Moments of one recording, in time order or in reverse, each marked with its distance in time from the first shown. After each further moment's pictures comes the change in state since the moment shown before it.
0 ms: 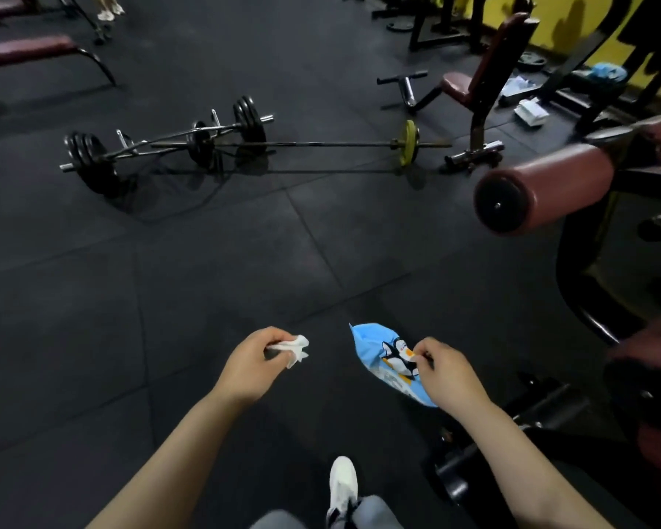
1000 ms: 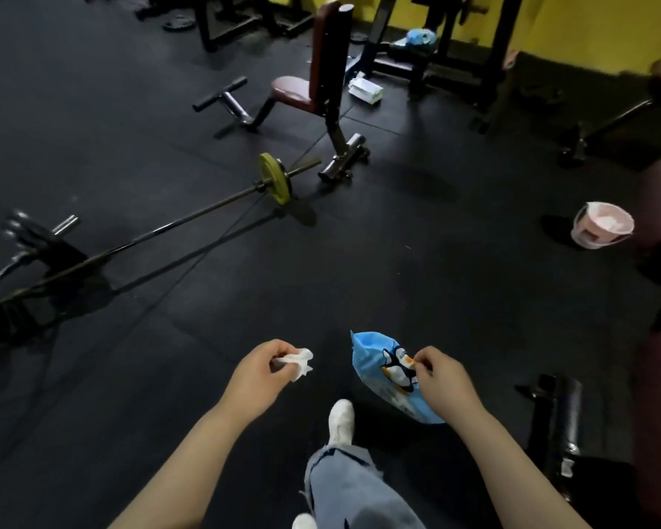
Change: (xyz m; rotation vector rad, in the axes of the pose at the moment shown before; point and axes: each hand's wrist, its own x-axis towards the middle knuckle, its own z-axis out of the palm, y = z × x) left_hand 0.653 0.191 0.007 0.198 -0.536 0.263; right_hand 0.498 -0.044 -0.095 0.291 0.268 0.603
